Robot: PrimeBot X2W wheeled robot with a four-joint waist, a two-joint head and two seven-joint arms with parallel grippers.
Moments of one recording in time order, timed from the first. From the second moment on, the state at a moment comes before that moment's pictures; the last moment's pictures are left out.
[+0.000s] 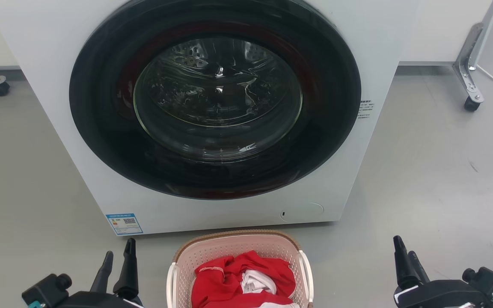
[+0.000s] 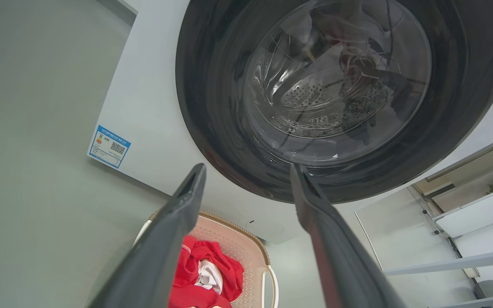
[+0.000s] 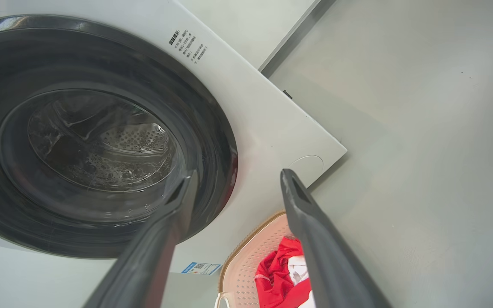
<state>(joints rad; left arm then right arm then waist) -0.02 0.10 -0.10 0.23 -0.90 -0.01 -0.06 -0.08 -0.06 0.12 0.33 0.98 0.01 -0.06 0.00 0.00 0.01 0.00</state>
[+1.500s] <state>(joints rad) 0.05 0.11 -0.19 0.12 -0.17 0.11 -0.23 -0.10 -0.07 0.29 0.29 0.31 -0.10 -0.23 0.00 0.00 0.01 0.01</state>
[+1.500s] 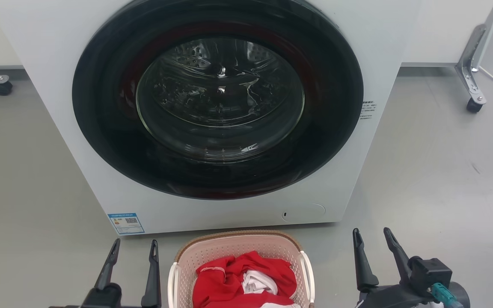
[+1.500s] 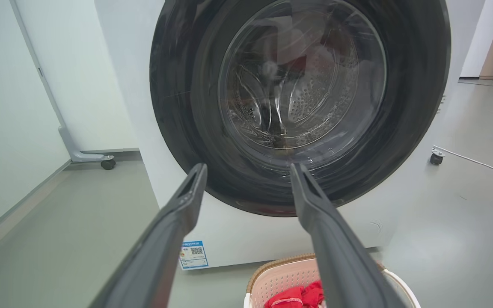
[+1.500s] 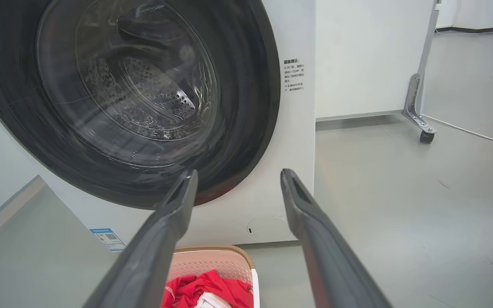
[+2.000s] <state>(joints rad) 0.07 0.11 -0.19 0.10 -0.08 0.12 -0.25 -0.09 -0.07 0.30 0.27 0.21 -0.12 -0.25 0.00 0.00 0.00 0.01</state>
